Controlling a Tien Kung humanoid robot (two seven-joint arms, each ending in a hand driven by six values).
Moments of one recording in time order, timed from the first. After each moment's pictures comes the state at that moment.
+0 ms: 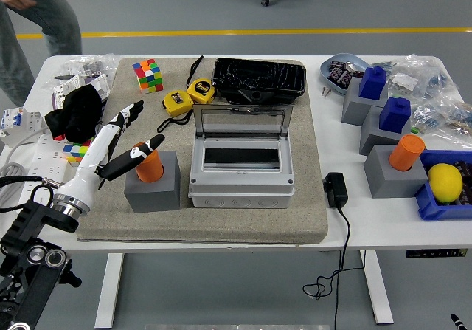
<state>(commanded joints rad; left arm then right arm) 0.03 0.04 -1.44 -1.54 1.74 -0.05 -0.09 0.10 -0.21 0.69 0.21 -0.66 -0.20 0.04</state>
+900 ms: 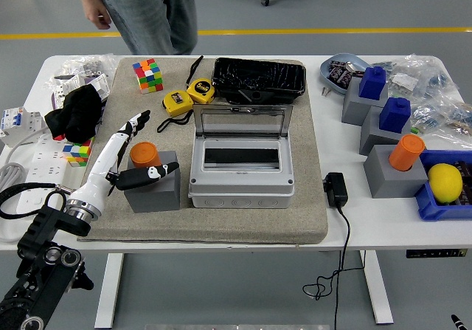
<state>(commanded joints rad) 0.00 0.03 -1.38 -1.42 1.59 0.04 -0.13 0.10 -0.21 0.69 0.21 -0.66 -0.20 0.04</state>
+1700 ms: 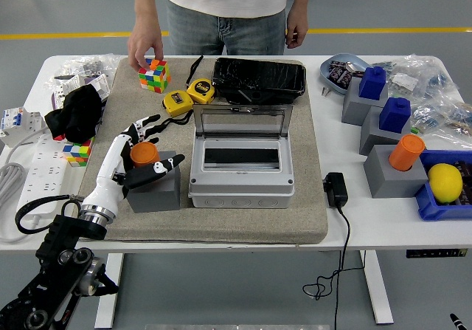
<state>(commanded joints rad) -0.02 0.03 -1.25 -1.39 1.33 0.16 -0.19 0.10 -0.21 0.69 0.21 -0.67 -0.20 0.04</state>
